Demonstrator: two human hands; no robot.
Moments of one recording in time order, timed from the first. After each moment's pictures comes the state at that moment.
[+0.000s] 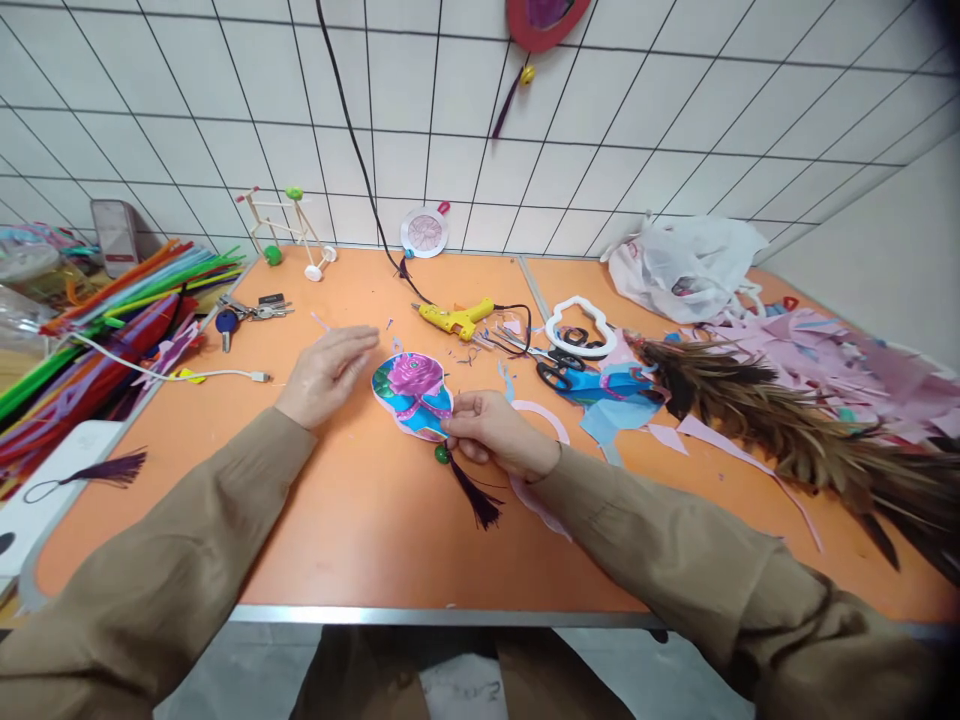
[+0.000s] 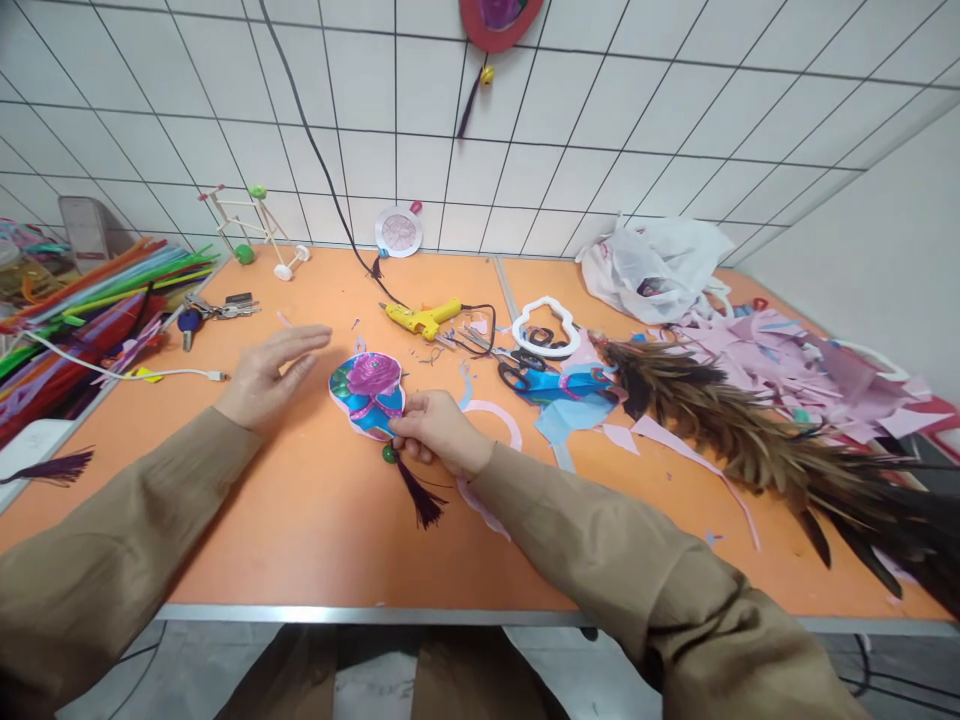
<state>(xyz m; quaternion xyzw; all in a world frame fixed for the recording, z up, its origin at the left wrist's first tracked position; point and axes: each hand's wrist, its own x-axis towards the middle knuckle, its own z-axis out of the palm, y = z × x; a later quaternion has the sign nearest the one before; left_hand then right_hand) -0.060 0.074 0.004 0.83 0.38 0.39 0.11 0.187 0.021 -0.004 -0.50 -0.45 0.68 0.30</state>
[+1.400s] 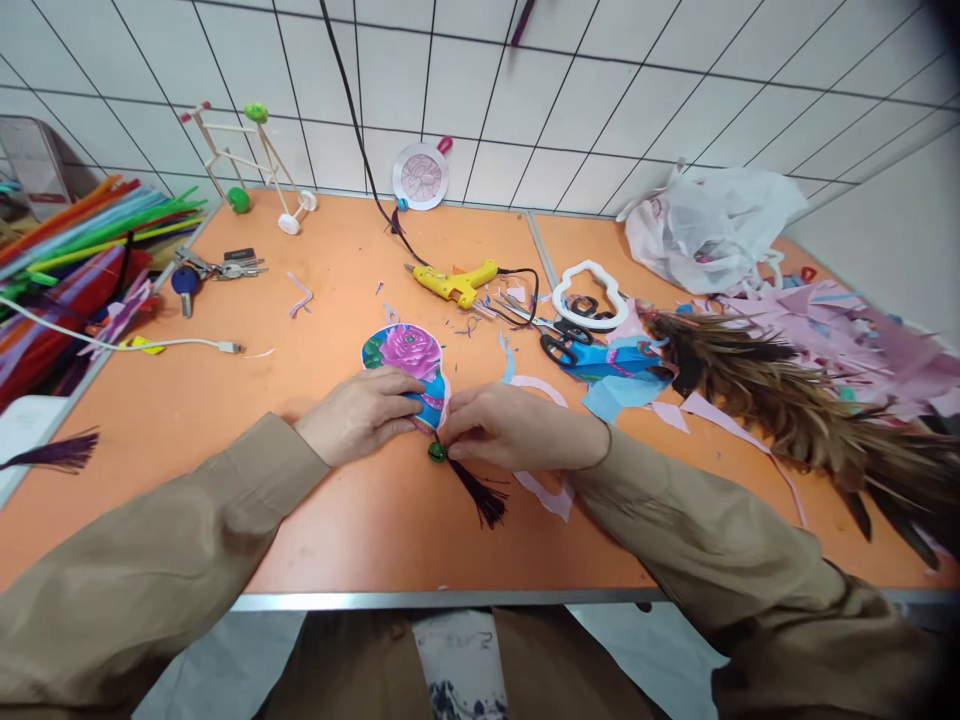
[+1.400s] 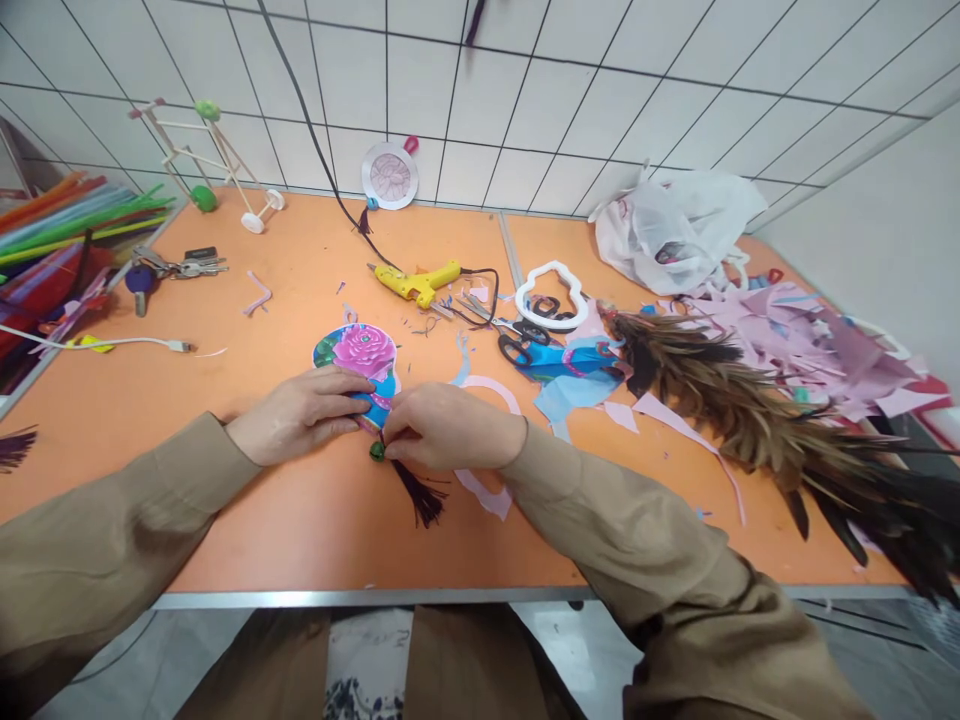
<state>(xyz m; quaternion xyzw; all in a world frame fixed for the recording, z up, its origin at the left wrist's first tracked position) -0.022 0.041 -0.018 0.94 0.21 0.23 0.13 0.211 0.021 0.024 -0.31 -0.89 0.34 0.03</state>
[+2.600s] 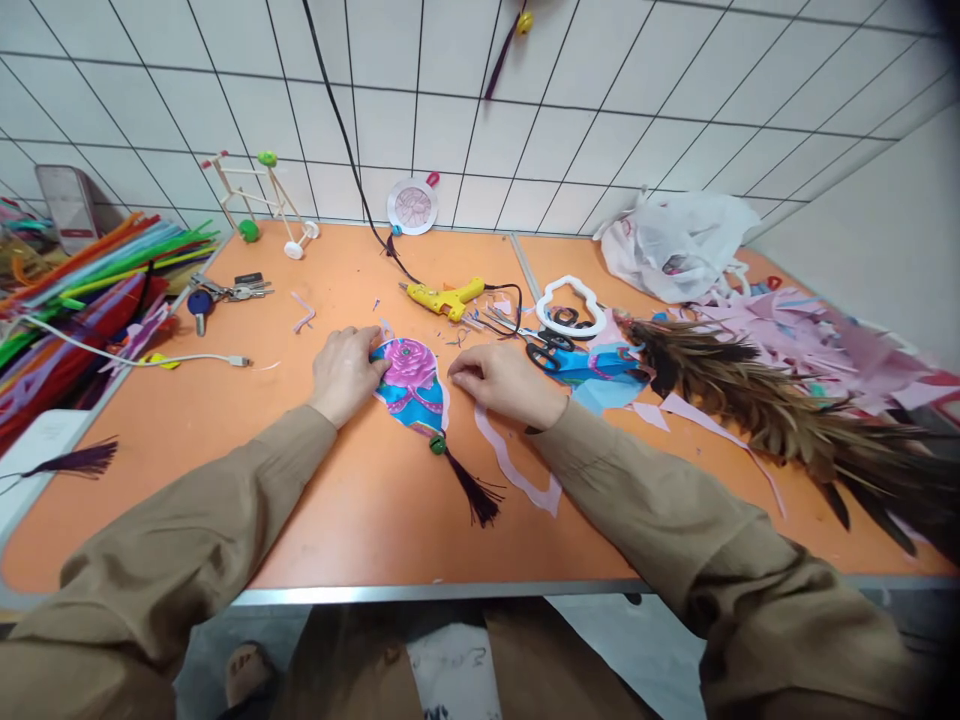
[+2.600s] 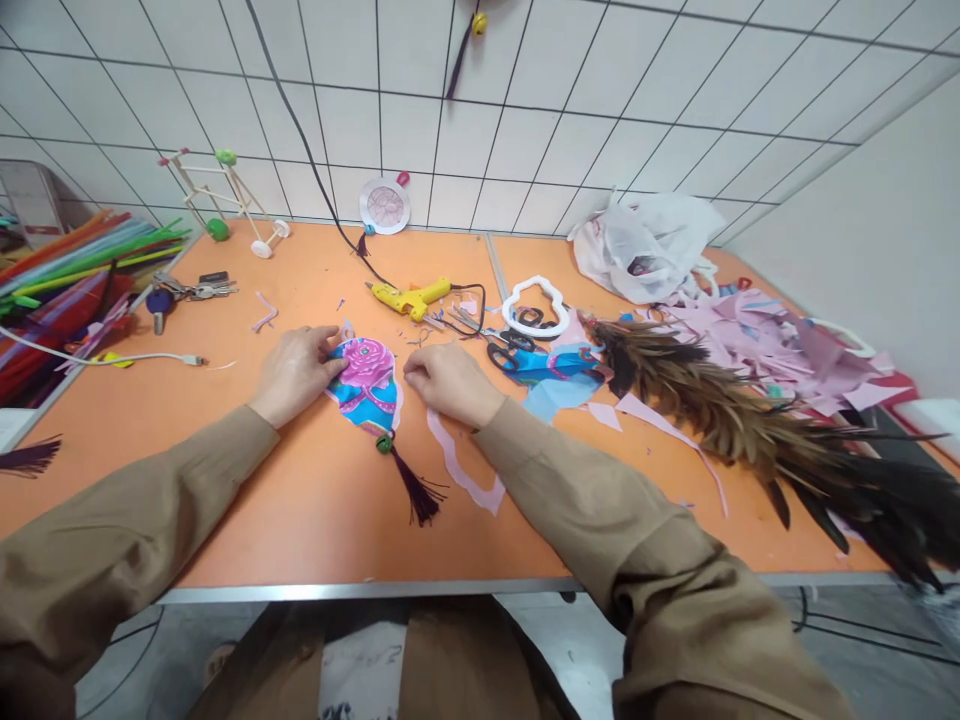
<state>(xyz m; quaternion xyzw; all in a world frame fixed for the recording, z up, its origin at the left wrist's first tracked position) -0.005 0.072 0.001 0.73 0.66 0.16 0.10 0.219 0.050 0.016 -0.53 -0.82 0.19 0.14</state>
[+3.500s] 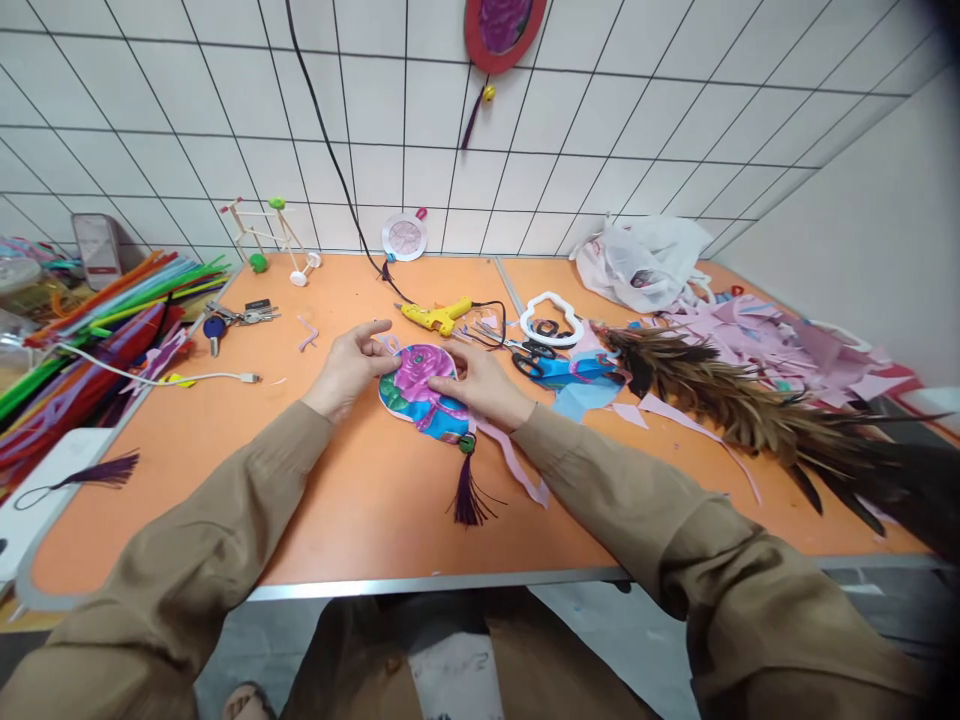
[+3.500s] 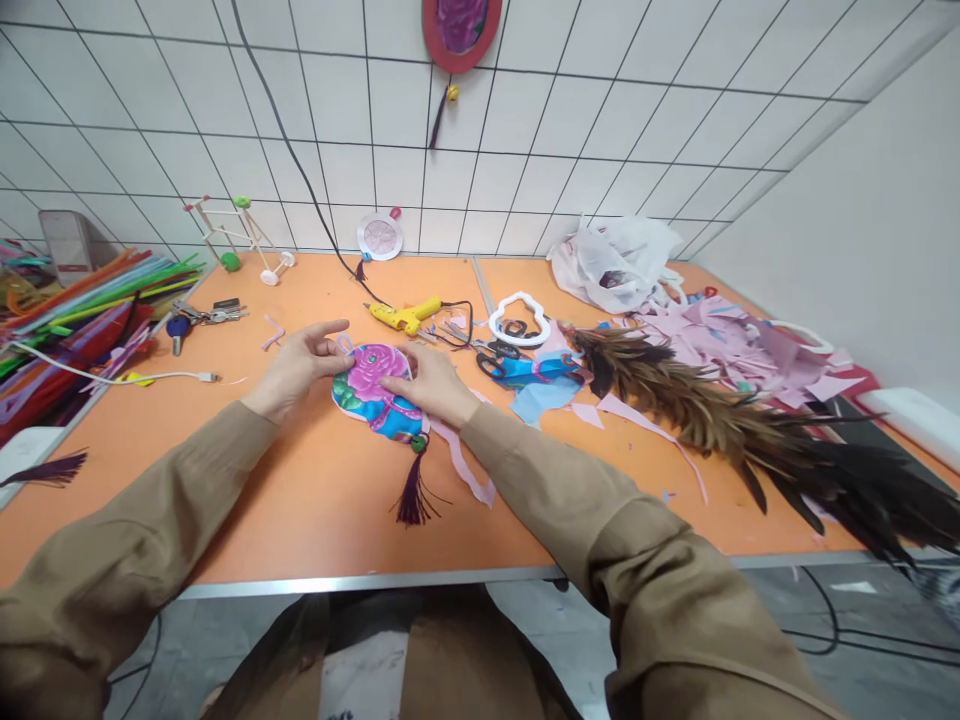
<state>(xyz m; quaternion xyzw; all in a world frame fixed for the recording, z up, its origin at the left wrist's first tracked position) 0.003 0.071 0.020 0.53 0.48 0.45 0.53 0.209 0.057 -0.008 -0.50 -0.72 0.33 0.36</state>
